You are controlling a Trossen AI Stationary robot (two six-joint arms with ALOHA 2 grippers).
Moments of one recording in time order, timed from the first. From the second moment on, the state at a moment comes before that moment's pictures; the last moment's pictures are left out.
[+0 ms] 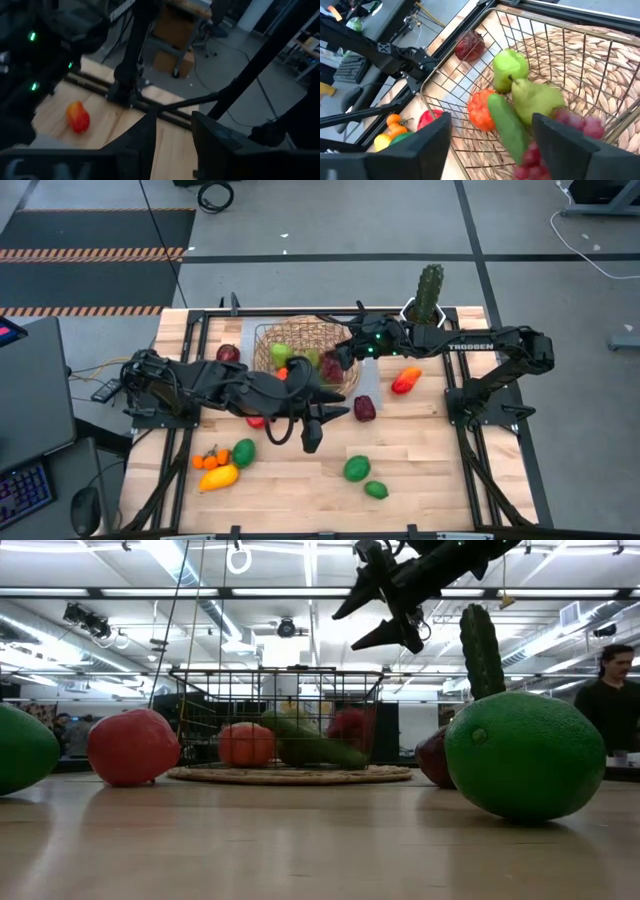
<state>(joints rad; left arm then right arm) -0.35 1.72 2.06 -0.67 -0.43 -0.54 -0.23 1.42 1.06 -0.15 0.00 0.68</state>
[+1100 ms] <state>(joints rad) -0.45 1.72 2.01 -1.57 -0.31 -1.00 -0.15 1.22 1.06 -0.25 -0.26 0.68</state>
